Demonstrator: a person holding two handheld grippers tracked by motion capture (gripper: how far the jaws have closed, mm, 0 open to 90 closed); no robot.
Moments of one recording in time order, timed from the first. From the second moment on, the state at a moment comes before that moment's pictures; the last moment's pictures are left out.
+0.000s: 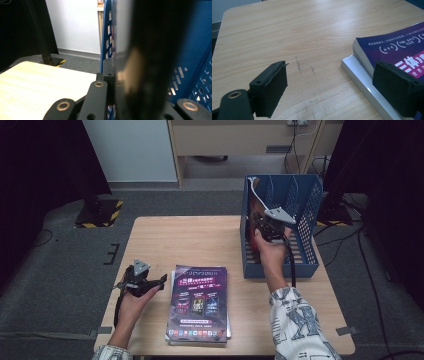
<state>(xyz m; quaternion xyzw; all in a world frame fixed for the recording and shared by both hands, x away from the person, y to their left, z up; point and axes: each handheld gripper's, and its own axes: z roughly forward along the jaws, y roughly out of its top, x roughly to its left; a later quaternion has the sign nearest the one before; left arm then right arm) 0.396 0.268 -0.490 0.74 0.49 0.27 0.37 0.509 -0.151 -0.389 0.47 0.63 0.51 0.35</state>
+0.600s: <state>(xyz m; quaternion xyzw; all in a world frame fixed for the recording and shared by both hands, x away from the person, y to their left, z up) 0.396 0.267 -0.489 0.74 0.49 0.27 0.37 0.506 -0.145 -0.394 0.46 0.65 0.51 0.33</state>
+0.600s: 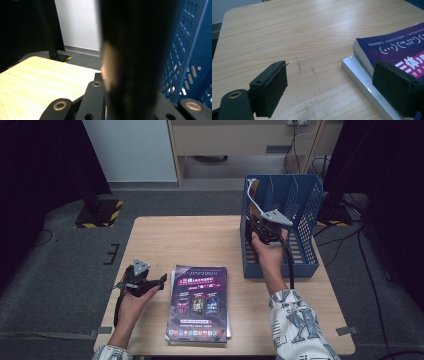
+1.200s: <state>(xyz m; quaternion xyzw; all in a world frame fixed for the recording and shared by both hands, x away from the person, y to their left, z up) 0.395 0.267 -0.489 0.74 0.49 0.27 0.37 0.506 -0.142 -0.395 0.46 0.65 0.51 0.32</state>
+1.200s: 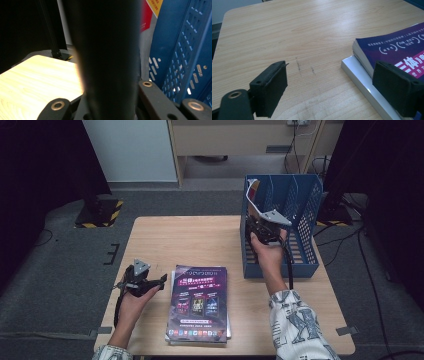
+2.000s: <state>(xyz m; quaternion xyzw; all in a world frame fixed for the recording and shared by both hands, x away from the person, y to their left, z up) 0.396 0.268 -0.488 0.74 0.48 0.27 0.37 0.506 -0.137 -0.391 0.44 0.65 0.51 0.34</state>
